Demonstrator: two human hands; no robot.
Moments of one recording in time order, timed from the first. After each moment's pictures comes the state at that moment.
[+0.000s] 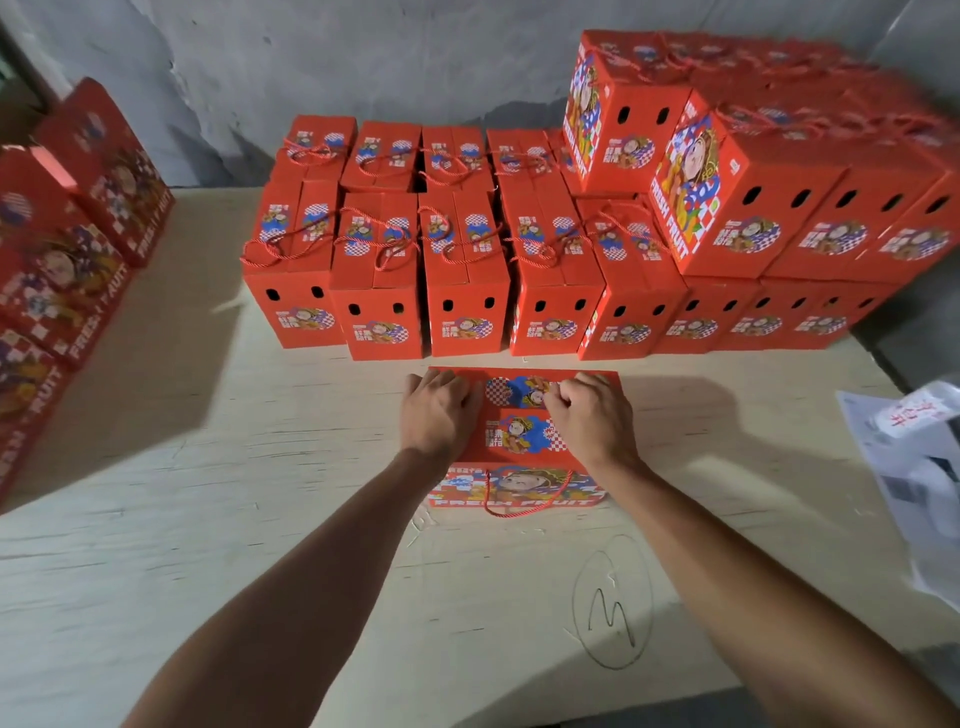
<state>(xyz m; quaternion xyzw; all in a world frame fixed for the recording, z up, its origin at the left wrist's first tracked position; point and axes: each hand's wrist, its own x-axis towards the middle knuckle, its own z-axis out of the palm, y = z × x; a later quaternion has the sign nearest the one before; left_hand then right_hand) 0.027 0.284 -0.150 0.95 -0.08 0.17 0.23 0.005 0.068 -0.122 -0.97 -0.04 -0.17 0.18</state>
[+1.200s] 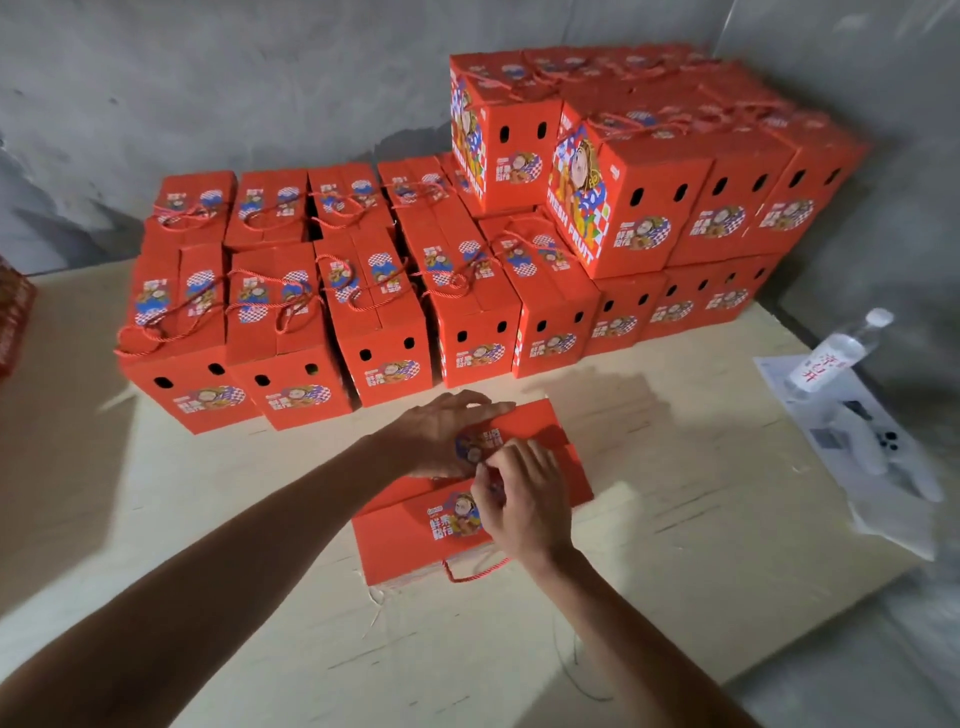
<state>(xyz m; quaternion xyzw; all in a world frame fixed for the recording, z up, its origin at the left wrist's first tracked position) 0.101 0.234 -0.115 0.88 -0.41 -0.18 0.12 -0.034 0.085 -0.163 -0.92 -0.03 -0.31 0.23</state>
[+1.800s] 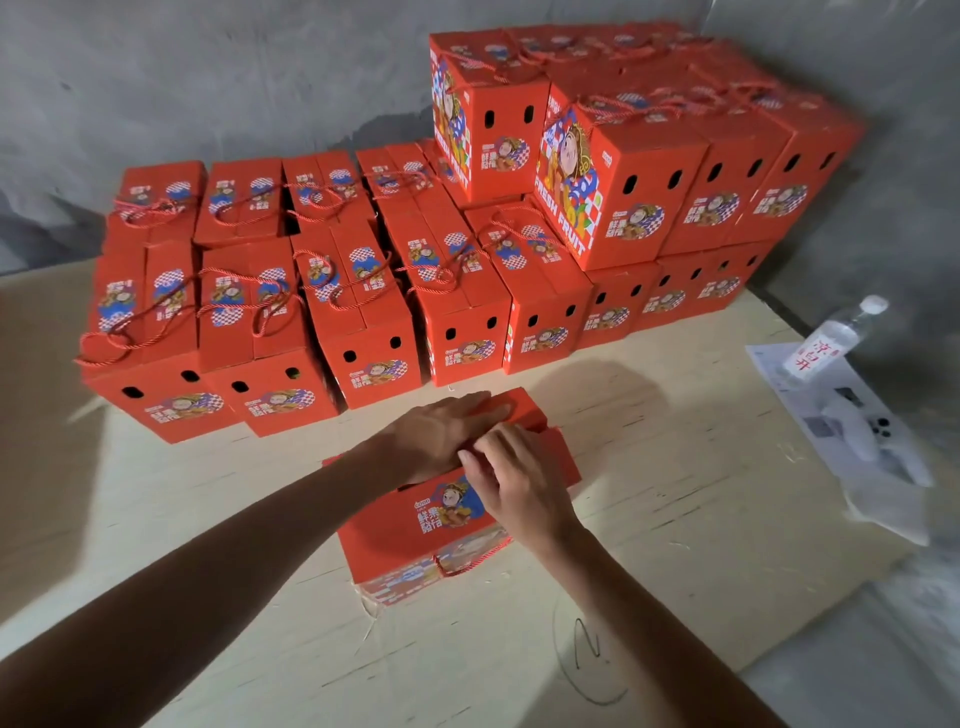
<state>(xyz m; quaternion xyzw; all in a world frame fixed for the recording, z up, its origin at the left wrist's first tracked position) 0.108 0.222 -0.124 0.86 -0.48 -0.11 0.08 -0.010 0.076 -0.155 -0.92 -0.08 -0.31 0.22</state>
